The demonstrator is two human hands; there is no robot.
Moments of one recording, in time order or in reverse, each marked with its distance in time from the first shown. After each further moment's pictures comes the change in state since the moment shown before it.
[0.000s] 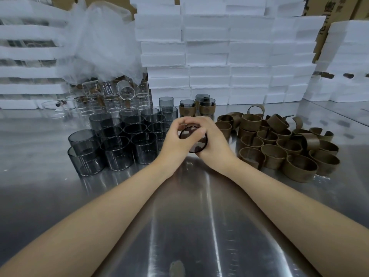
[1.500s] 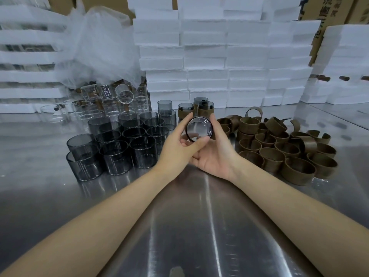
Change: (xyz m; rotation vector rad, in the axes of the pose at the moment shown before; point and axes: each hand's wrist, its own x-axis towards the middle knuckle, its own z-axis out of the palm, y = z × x) left_hand 0.003 -0.009 -0.003 0.100 -0.109 0.110; right_hand 0.005 -0.010 -0.008 1.351 -0.160 0.928
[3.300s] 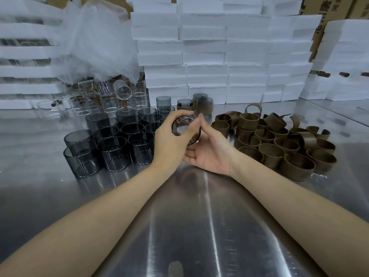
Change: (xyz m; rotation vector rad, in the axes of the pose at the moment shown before) left_hand -0.003 0.014 0.000 0.062 0.241 0.198; right_hand 0.002 0.001 0.001 -0.078 -0.108 0.047
